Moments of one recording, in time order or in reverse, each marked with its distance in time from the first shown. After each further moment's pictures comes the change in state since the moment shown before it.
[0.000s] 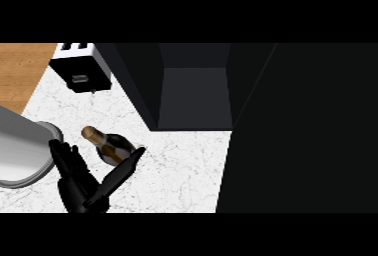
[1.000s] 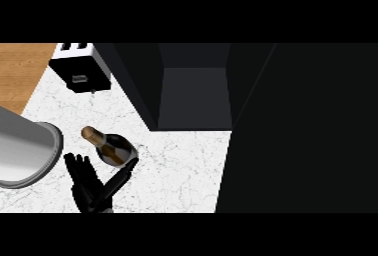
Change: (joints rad) left arm -0.087 -0.003 0.184 0.548 0.568 -0.407 -0.589; right arm -0.028 -0.013 0.009 0.004 0.005 -0.013 0.007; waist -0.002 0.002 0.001
